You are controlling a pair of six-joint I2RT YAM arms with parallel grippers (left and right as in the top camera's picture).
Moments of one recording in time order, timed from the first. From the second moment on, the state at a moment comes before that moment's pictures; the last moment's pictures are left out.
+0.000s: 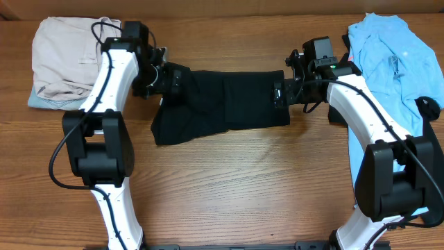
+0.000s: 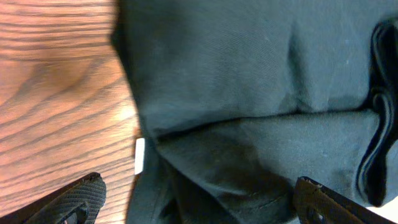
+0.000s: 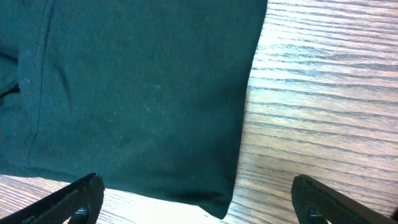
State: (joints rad) left arm -0.04 2.20 1.83 -1.06 0.26 -0.01; right arm 0.16 1.88 1.43 -0.77 -0.20 0.02
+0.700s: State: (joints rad) left arm -0.06 2.20 1.71 -1.00 0.20 0.14; right arm 0.16 1.88 1.43 -0.77 -0.20 0.02
